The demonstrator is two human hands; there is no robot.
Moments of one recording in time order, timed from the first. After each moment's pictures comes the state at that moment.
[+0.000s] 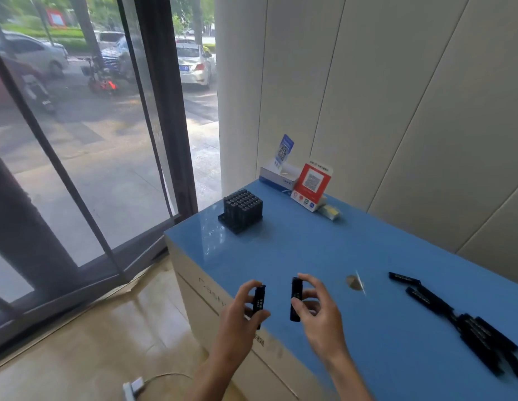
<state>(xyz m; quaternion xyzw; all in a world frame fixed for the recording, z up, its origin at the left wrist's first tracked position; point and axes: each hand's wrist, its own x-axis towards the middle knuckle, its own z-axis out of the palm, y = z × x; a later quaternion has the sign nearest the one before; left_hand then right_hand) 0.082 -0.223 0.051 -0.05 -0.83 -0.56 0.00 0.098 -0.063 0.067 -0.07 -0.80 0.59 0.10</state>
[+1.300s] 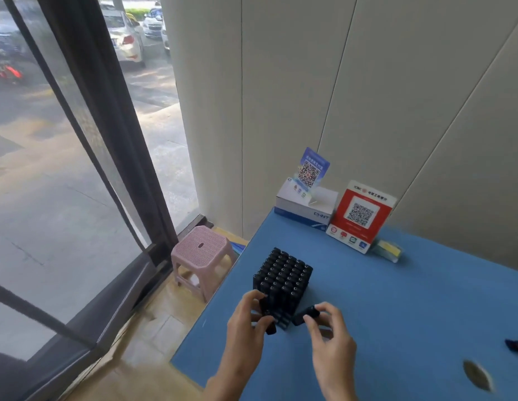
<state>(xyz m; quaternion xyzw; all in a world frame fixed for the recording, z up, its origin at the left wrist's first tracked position) -0.258 -0.322 0.020 -0.11 -0.81 -0.57 -0.09 -0.191 -0.187 -0.003 -0.27 -0.78 0.51 0.26</state>
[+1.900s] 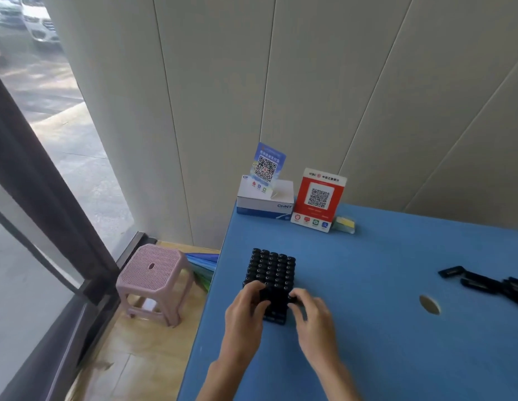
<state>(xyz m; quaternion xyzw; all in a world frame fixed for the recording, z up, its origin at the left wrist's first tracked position) -0.314 -0.332 -0.001 -0.28 -0.78 -0.56 -0.07 -0.220 -0.219 -0.011 -0.31 -0.87 0.30 0.25</state>
